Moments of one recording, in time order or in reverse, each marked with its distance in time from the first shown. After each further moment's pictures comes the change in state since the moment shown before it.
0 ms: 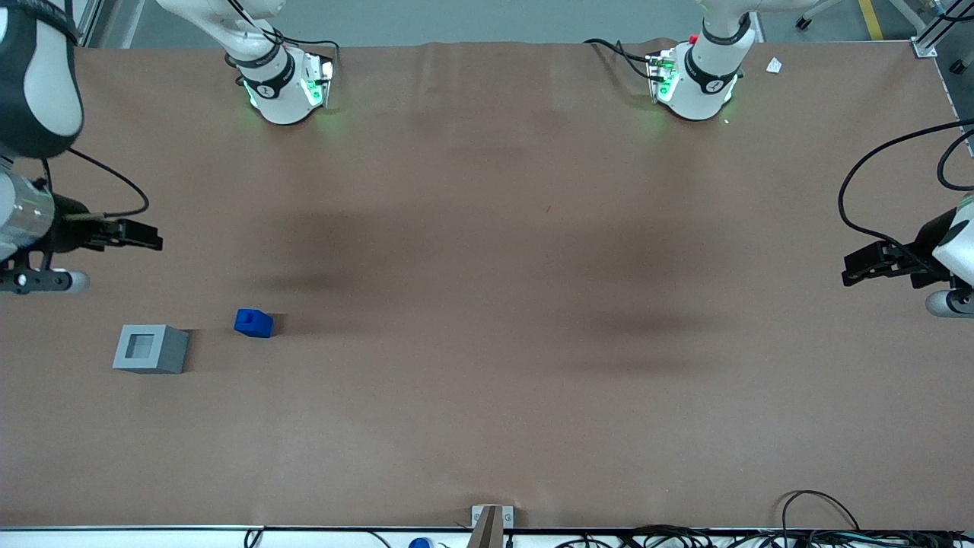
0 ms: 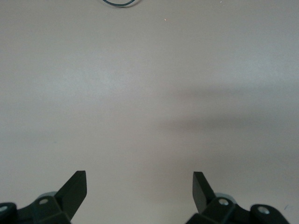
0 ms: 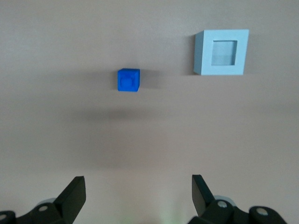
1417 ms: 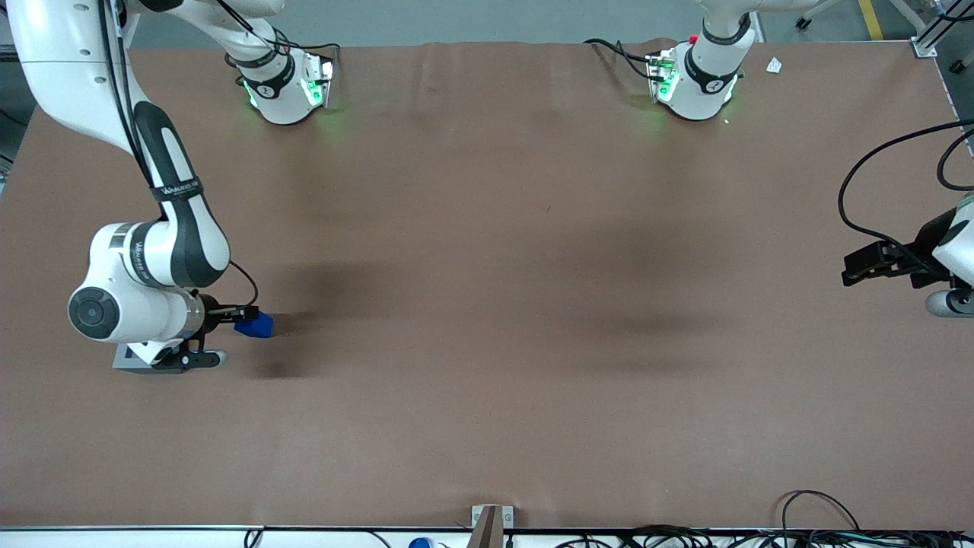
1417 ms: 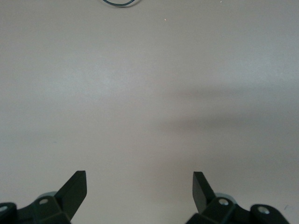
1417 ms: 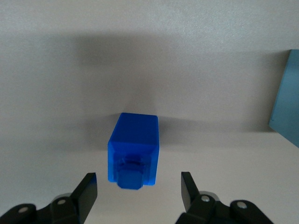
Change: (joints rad) arm 0.060 0.372 0.001 -0.101 0.001 0.414 0.016
